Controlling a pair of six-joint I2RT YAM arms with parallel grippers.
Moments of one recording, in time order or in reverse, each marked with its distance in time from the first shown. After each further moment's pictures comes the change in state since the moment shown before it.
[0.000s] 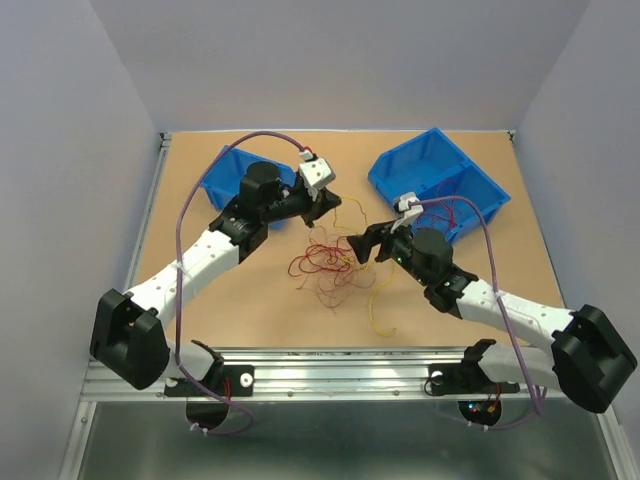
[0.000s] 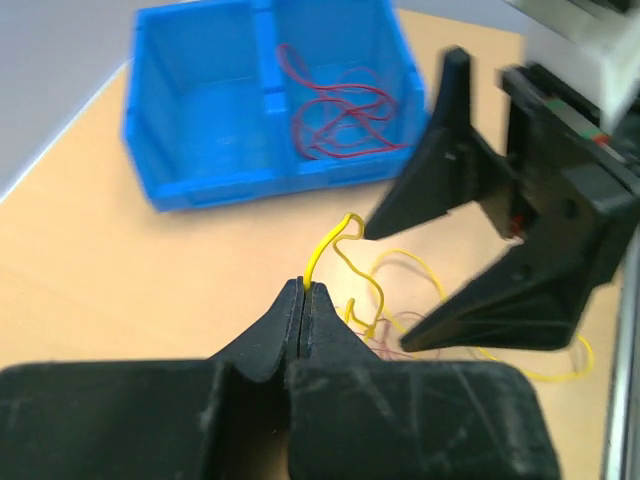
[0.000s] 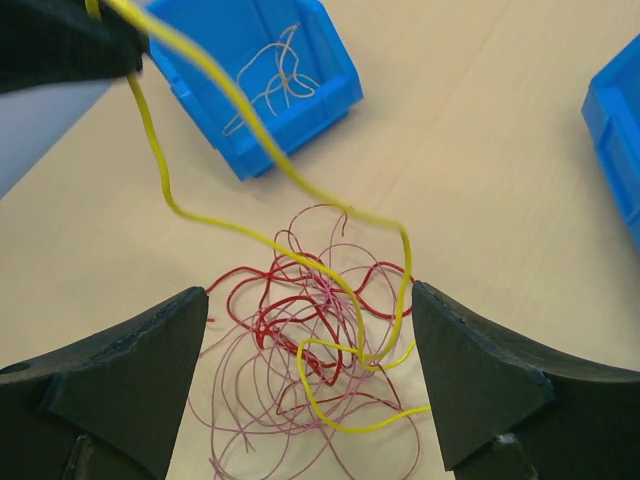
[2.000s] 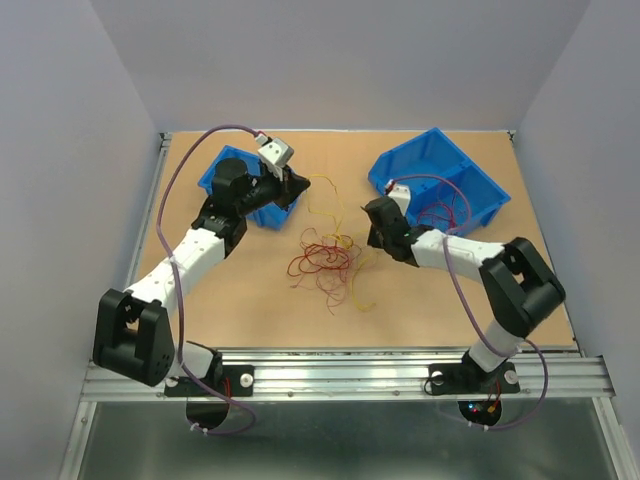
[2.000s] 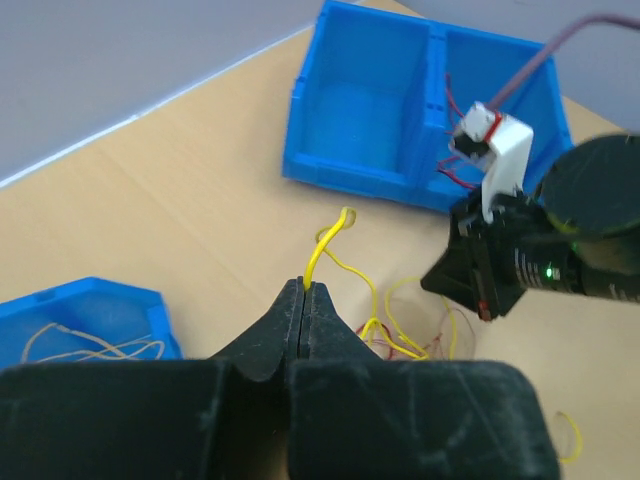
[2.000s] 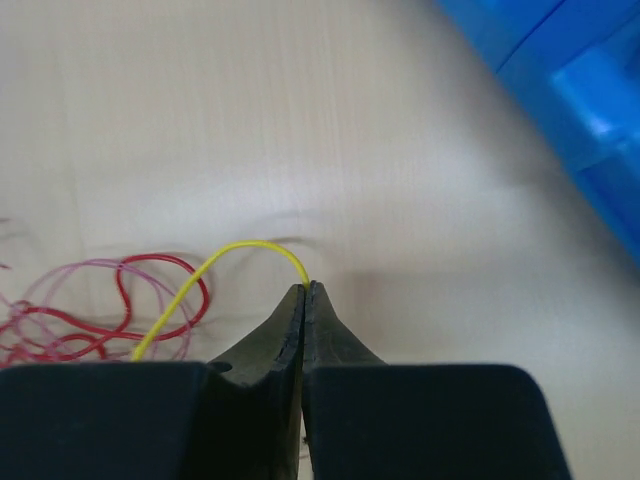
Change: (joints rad) left arm 0.237 -0.003 -0.093 0.191 -0.108 -0.221; right arm -0.085 0.594 0.435 -0.577 0.339 0.351
